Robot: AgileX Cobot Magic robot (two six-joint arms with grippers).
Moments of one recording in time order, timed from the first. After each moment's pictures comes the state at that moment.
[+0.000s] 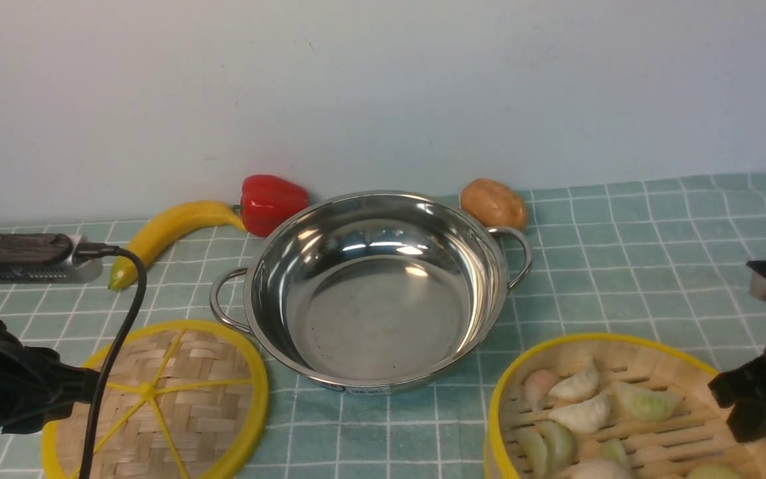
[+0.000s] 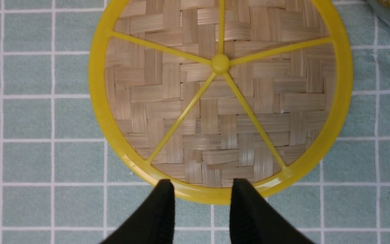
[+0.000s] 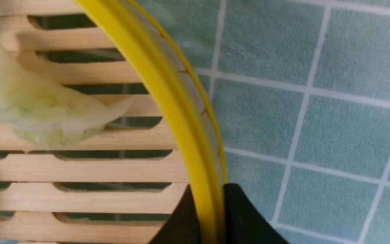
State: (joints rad) right arm 0.02 1.56 -0.88 0.29 0.99 -0.18; left arm 0.05 1.13 -0.79 -0.02 0.88 0.06
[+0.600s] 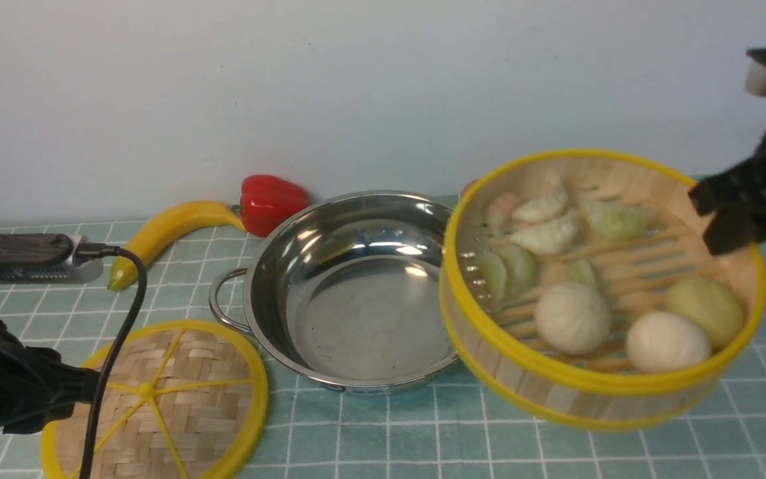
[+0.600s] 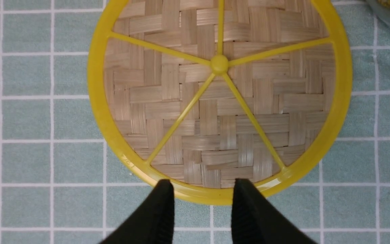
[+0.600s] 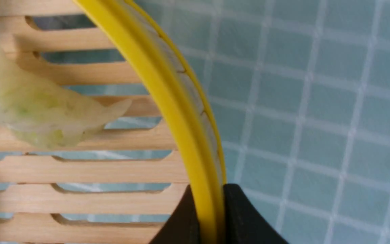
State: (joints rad) right arm 0.17 1.60 -1.45 0.20 1.24 -0.01; left arm 0.05 1.13 -0.79 -0.02 0.88 0.06
